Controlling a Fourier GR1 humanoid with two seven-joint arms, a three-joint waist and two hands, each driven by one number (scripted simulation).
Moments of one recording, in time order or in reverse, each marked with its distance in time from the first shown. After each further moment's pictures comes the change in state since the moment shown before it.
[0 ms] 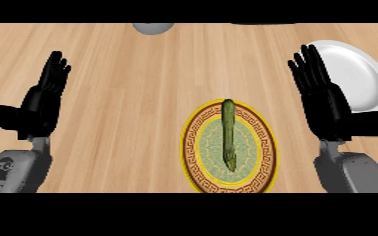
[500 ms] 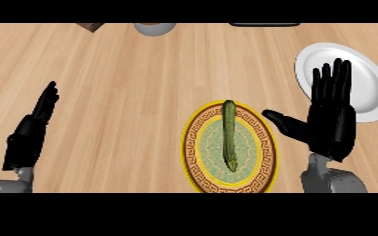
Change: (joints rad) left arm 0.181 0.085 -0.045 -0.004 -0.144 0.016 -0.011; right arm 0.101 0.176 -0.042 -0.087 0.094 -0.305 -0.175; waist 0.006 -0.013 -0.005
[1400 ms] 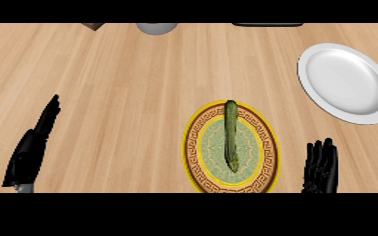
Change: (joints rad) left arm 0.096 -0.012 -0.017 -0.054 -0.068 0.008 -0.012; right arm 0.469 -0.163 0.540 -0.279 0.235 -0.464 -0.131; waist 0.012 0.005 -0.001
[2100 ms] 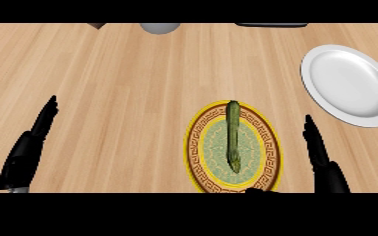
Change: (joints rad) left arm 0.026 0.003 0.017 -0.047 -0.008 -0.029 0.012; right arm -0.216 -0.306 -0.002 -0.053 0.234 0.146 0.818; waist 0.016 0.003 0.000
